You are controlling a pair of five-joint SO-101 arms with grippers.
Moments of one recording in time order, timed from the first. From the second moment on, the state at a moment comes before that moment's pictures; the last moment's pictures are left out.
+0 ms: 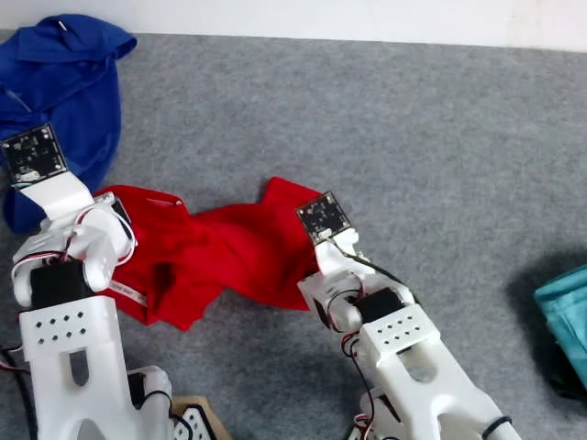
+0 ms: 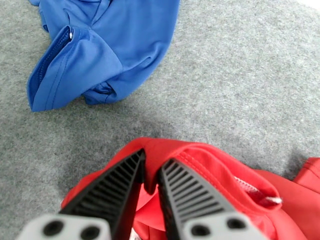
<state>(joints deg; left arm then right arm) -21.1 -53.0 47.7 56.7 10.9 -28.9 -43.8 70.9 36.4 8.0</state>
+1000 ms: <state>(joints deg) -21.1 -53.0 49.4 56.7 10.9 -20.7 -43.8 70.9 31.8 8.0</state>
